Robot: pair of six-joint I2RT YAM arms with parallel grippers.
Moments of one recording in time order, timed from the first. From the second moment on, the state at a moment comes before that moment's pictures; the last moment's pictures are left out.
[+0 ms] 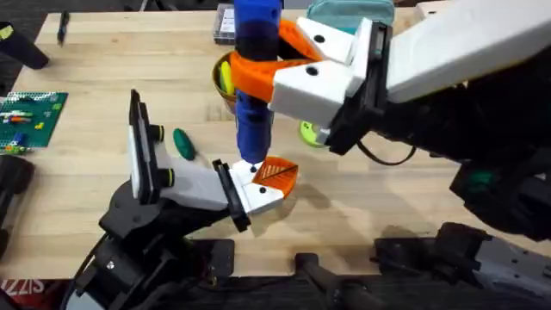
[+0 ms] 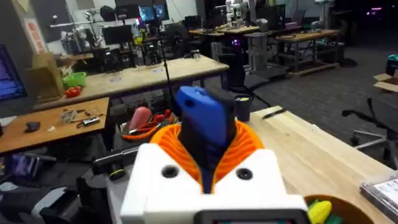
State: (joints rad) left arm -0.57 0.00 0.04 -0.14 0.59 -0.16; right arm 0.86 0.95 0.68 0.48 -0.35 0.20
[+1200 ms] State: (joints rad) left arm -0.57 0.00 0.04 -0.14 0.59 -0.16; right arm 0.86 0.98 0.68 0.48 -0.35 0.23
